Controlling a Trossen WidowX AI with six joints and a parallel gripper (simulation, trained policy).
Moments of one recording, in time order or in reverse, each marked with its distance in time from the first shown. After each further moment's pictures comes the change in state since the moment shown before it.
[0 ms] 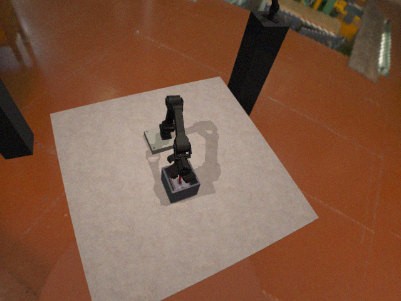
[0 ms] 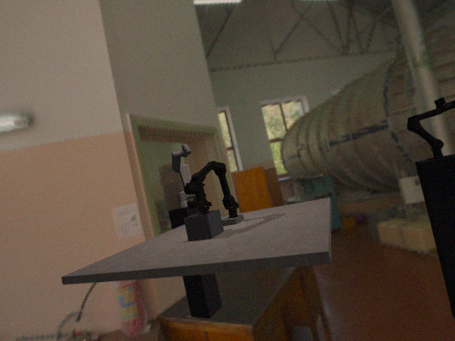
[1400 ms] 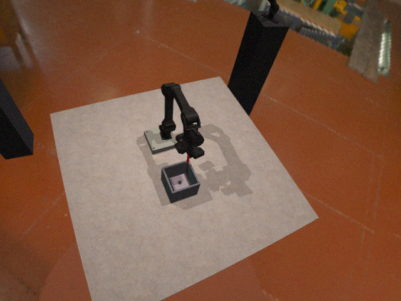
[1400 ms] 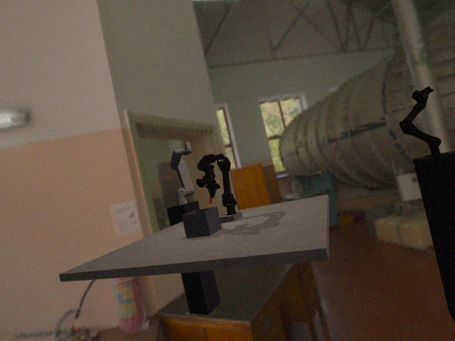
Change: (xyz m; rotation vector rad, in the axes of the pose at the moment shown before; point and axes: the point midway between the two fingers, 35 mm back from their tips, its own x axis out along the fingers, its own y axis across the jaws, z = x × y) arm -0.092 -0.027 -0.075 0.028 -0.078 0.131
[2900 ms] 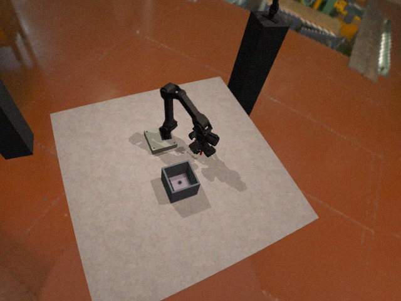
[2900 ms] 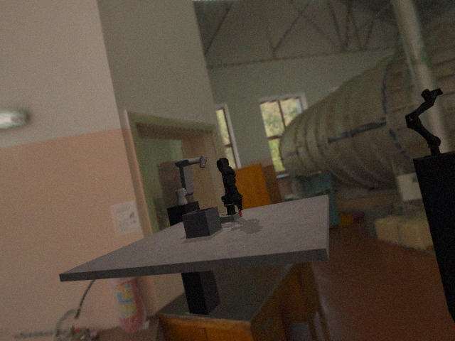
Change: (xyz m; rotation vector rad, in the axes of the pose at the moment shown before) arm 0.096 -0.082 -0.142 -0.040 0.235 -0.201
